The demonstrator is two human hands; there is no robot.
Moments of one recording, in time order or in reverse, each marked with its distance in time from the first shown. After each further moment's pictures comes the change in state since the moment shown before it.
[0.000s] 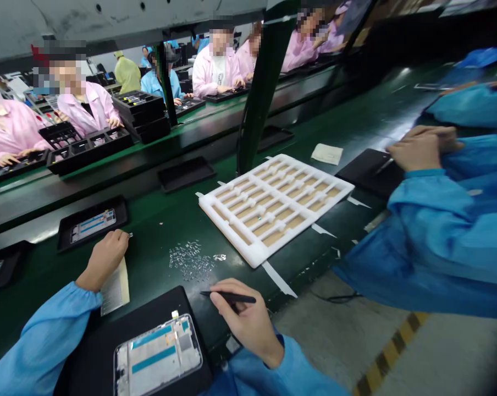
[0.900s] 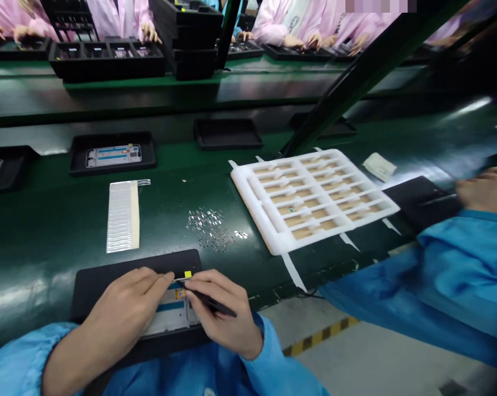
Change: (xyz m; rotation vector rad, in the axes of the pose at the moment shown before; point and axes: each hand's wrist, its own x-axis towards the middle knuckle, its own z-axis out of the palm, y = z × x) left_hand -0.155 0.130 -0.045 -0.454 0.046 0.251; right_hand -0.022 -0.027 0.043 -0.113 -0.394 -0.209
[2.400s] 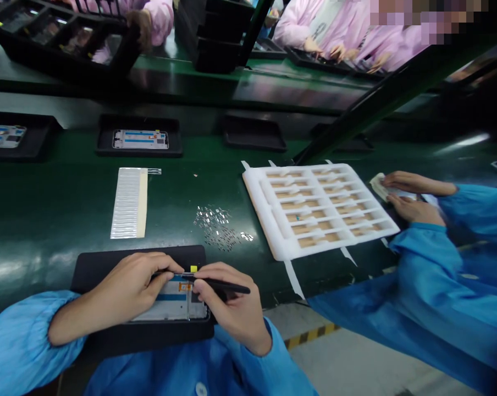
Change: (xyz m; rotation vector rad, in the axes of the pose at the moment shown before) left_hand 0.013 -0.012 0.001 -0.648 -0.245 -0.463; right_hand 0.010 -0.003 -0.008 0.047 -0.014 0.263
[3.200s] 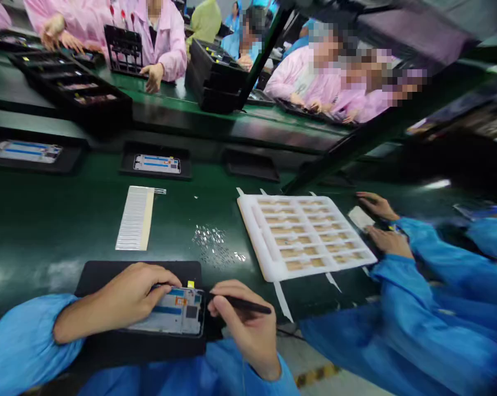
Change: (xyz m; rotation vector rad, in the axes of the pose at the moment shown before) left_hand -0.006 0.002 -0.006 -0.014 -0.058 0.065; right_hand -0.012 -0.002 -0.022 0.184 0.058 0.016
